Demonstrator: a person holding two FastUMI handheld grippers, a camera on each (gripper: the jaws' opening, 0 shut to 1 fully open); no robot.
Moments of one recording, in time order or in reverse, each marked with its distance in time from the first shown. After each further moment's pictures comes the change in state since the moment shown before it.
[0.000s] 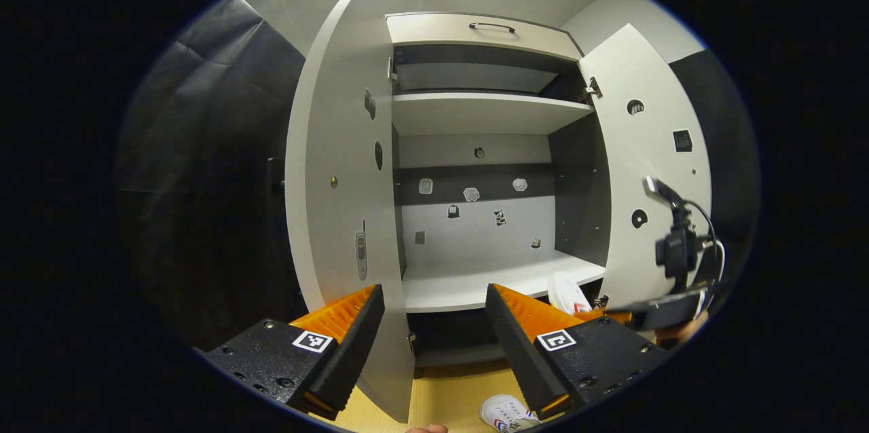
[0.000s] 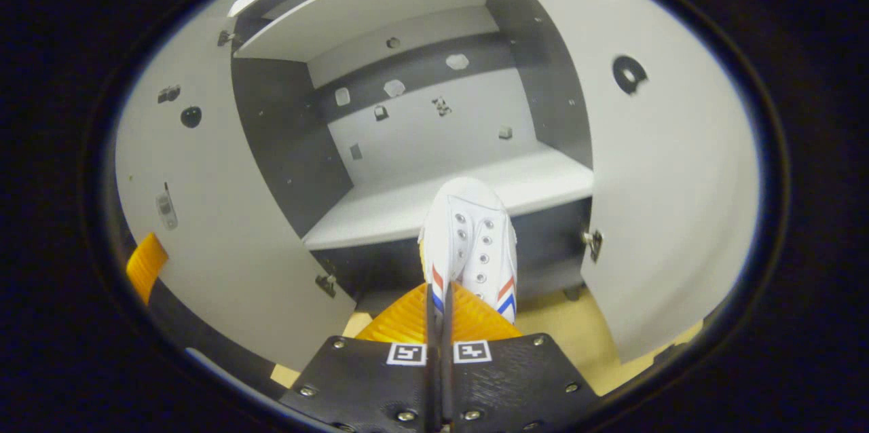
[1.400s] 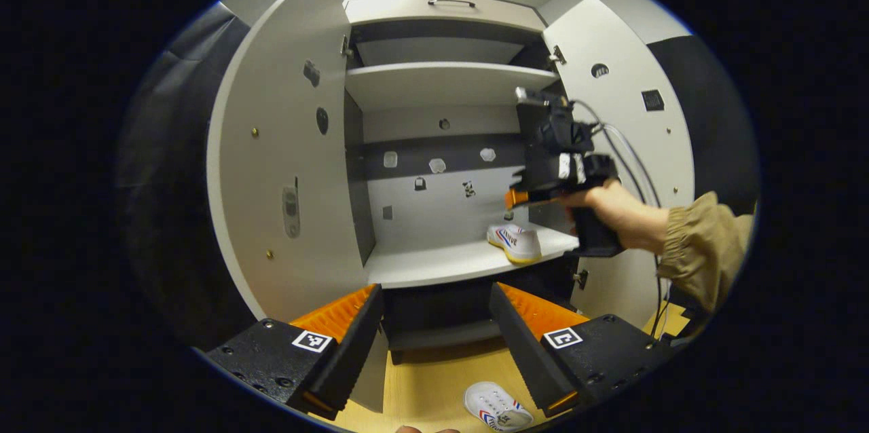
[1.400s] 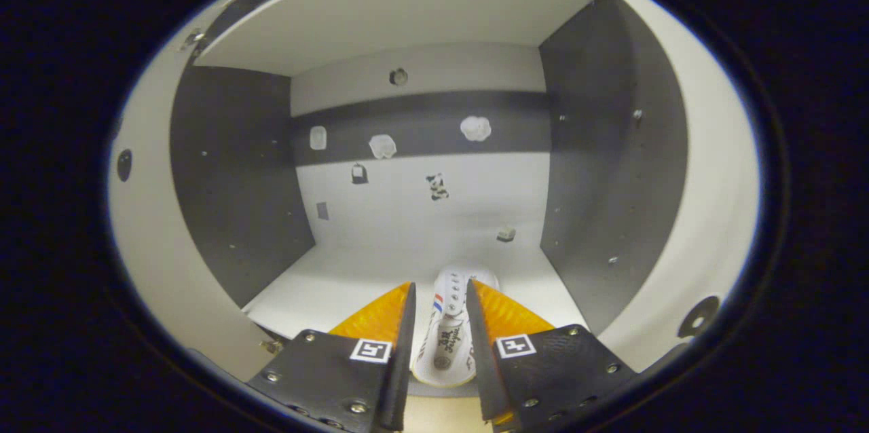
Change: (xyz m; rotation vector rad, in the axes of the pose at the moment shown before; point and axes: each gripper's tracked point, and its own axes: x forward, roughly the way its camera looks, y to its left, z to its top) left arm 0.005 -0.061 -0.074 0.058 0.132 -0.093; right arm 0.071 -0.005 0.150 -0.209 -0.152 -0.048
